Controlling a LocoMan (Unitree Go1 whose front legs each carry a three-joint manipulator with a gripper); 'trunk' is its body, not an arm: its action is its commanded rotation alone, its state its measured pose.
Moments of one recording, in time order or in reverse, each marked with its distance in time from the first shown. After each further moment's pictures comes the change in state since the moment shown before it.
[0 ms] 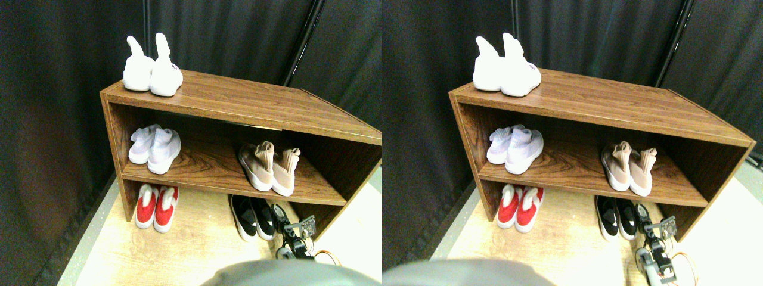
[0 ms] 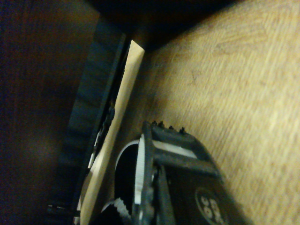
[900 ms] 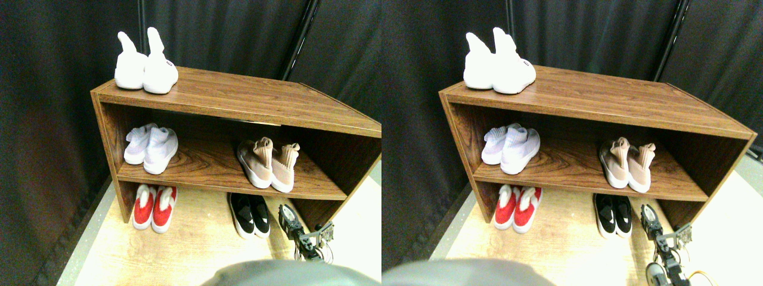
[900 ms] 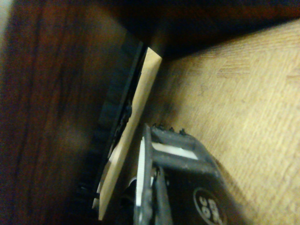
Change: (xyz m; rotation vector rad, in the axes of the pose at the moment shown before) right arm -0.044 0.024 0.013 -0.051 0.030 0.147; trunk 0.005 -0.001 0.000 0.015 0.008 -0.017
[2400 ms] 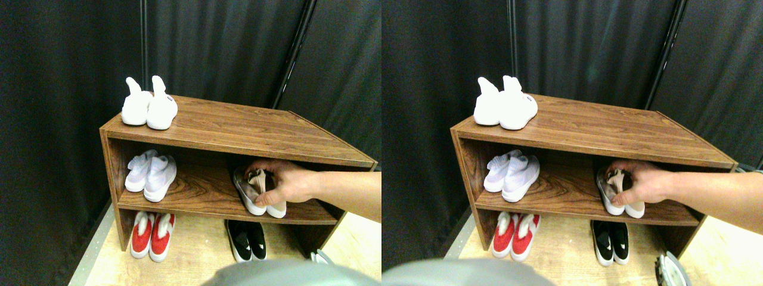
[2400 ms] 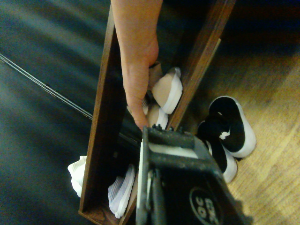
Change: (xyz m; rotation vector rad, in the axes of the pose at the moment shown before) right arm -0.152 0.102 -0.022 0.001 0.187 0.324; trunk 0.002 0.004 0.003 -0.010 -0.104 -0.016
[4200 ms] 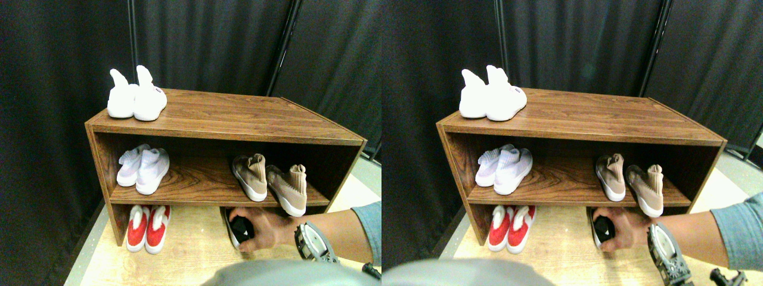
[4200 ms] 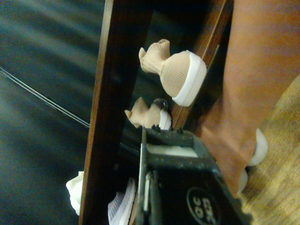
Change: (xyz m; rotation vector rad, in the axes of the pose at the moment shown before) right arm 0.015 -0.003 0.010 -0.030 -0.046 0.013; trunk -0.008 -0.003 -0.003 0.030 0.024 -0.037
